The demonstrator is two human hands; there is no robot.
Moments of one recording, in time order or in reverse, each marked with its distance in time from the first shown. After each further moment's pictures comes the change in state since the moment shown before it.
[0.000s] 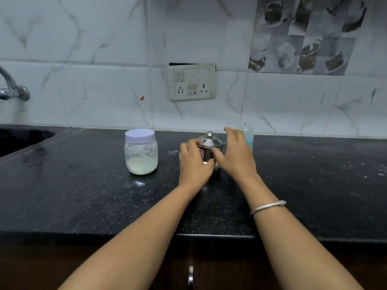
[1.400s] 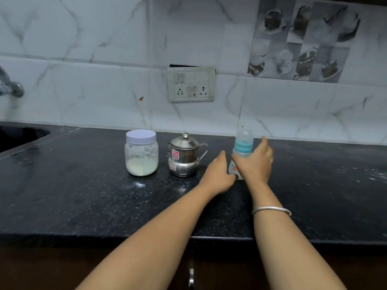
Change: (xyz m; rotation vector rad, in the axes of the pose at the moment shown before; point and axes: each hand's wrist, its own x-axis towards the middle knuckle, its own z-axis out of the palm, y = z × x) left_hand -0.006 0.025 0.019 0.044 -0.566 -0.030; right_hand -0.005 0.026 -0.001 0.213 0.205 0.526
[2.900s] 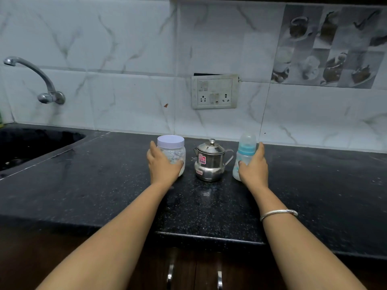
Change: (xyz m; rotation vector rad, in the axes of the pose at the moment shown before) left_hand -0.038 -0.108 -0.122 -0.081 0.706 -0.338; right_hand -0.025 -0.027 0.040 0.058 -0.224 -0.051
